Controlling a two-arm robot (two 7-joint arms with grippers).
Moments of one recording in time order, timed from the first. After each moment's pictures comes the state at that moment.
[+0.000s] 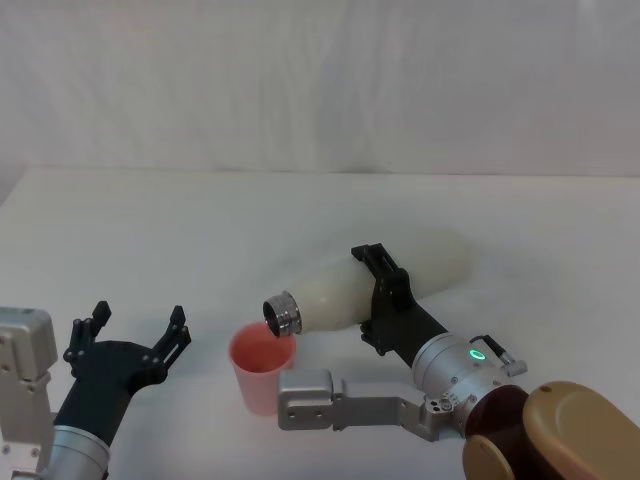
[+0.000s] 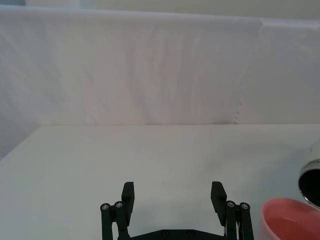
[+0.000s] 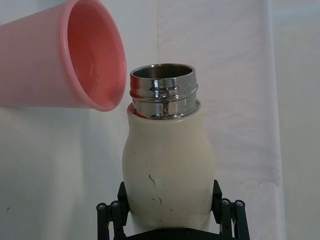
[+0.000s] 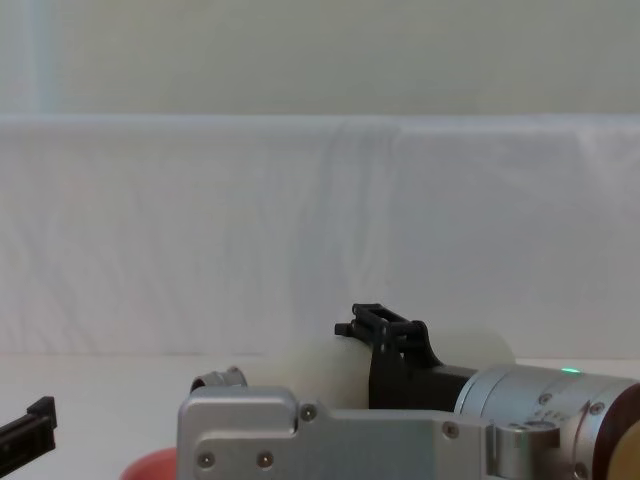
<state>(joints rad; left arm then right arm) 0.27 0.24 0.04 -1.85 -0.25 -0.02 -0.02 0.27 0.27 -0.71 -1.68 -1.11 0.27 0.30</state>
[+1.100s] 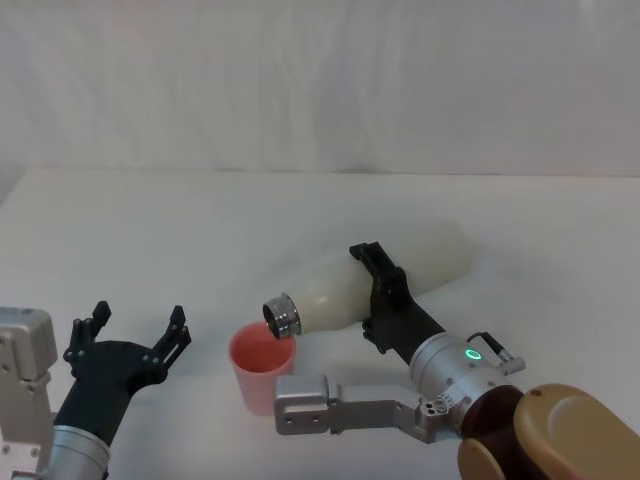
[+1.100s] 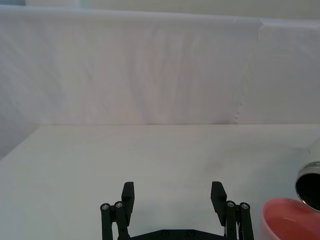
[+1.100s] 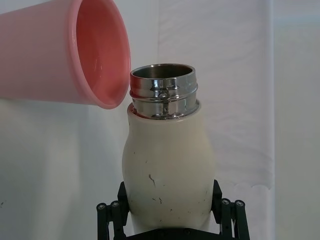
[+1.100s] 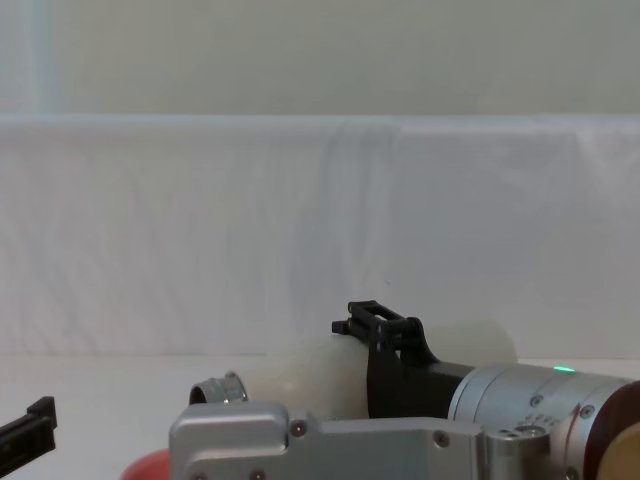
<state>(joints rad) 0.27 0.24 0.04 -1.85 -0.25 -0.02 -0.02 0.28 0.27 -0.73 -1.67 -1.17 0.28 0.31</state>
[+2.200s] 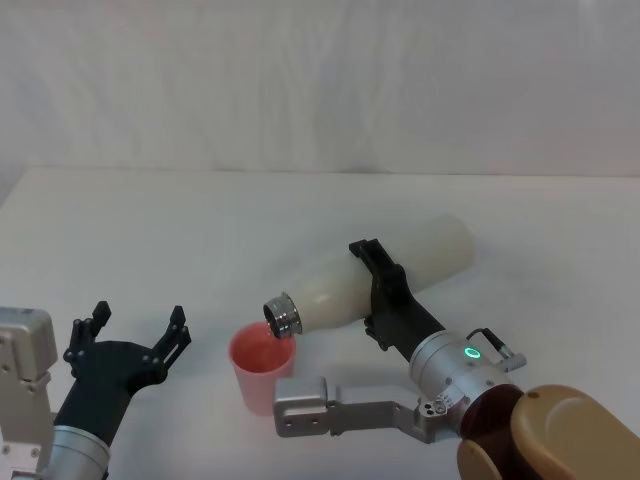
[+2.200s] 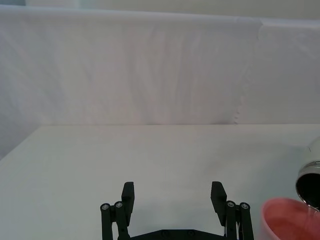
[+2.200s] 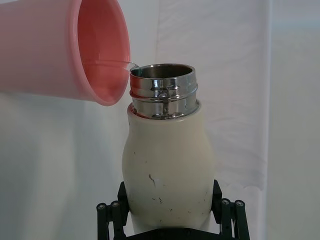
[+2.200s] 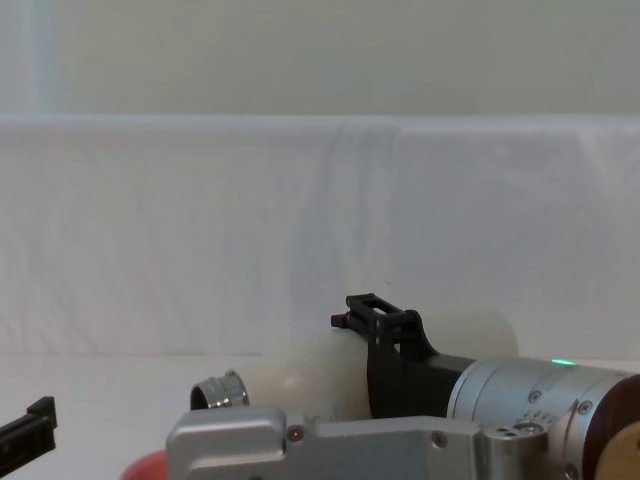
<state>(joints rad) 0.27 0.24 0.04 -1.85 -0.25 -0.02 -0.02 0.29 0.28 -0.74 -1.68 -1.20 0.29 0.31</state>
